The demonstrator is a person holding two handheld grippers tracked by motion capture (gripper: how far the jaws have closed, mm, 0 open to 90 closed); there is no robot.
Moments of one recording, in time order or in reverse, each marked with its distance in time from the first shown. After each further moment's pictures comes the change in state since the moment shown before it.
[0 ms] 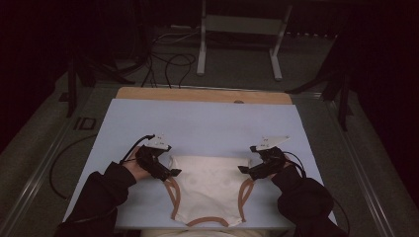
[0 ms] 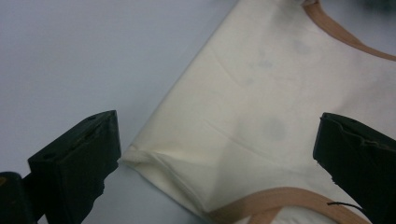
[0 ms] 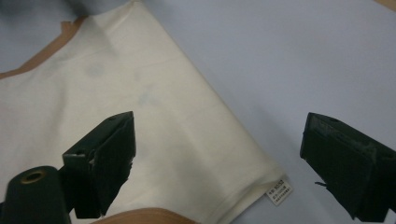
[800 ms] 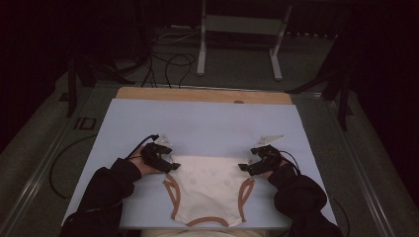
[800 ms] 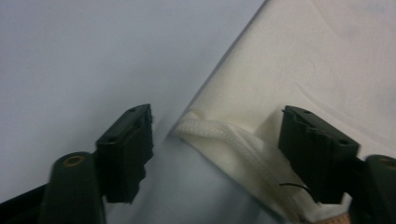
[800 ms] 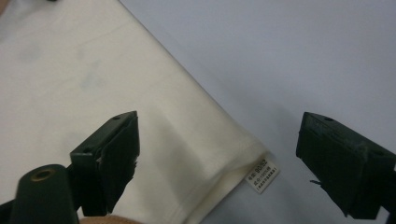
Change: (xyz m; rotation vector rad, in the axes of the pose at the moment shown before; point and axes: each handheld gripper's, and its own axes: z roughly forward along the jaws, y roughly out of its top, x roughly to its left) left arm 0.031 -0.019 0.039 0.137 0.090 -0.028; right arm -0.024 -0.023 0.030 0.072 -0.036 0.122
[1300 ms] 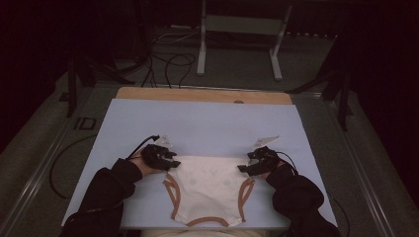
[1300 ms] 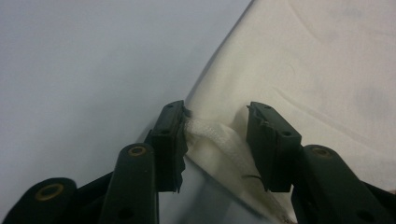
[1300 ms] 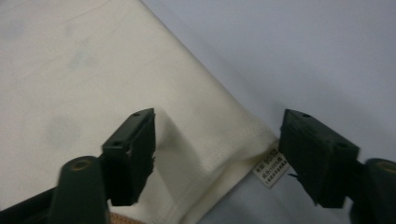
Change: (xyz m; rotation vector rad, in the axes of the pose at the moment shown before) left arm -0.004 0.000 -0.001 -0.026 -0.037 0.010; right arm -0.002 -0.005 0.012 0.064 0.018 0.000
